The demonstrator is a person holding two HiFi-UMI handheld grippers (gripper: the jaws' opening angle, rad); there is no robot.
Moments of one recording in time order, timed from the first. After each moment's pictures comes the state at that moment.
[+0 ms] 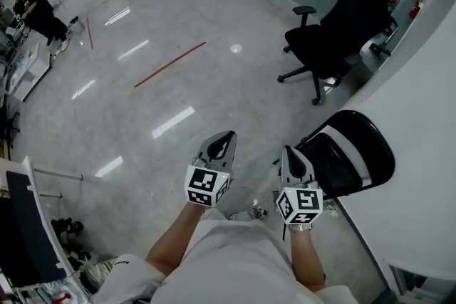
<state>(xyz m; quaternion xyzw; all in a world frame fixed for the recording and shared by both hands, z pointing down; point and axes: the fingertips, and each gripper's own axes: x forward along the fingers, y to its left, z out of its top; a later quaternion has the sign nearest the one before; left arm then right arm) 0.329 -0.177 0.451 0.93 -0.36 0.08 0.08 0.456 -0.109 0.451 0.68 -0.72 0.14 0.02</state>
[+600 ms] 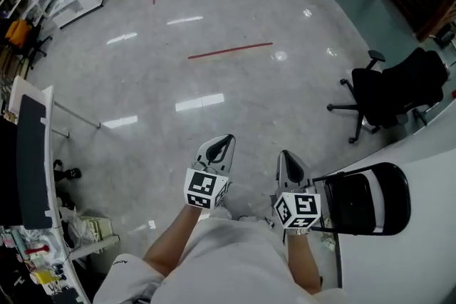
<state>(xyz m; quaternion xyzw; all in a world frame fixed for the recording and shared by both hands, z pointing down) 0.017 -0.200 0.461 0.85 -0.52 0.06 0.10 0.159 -0.179 0.450 0.53 -0.83 0.13 0.07</state>
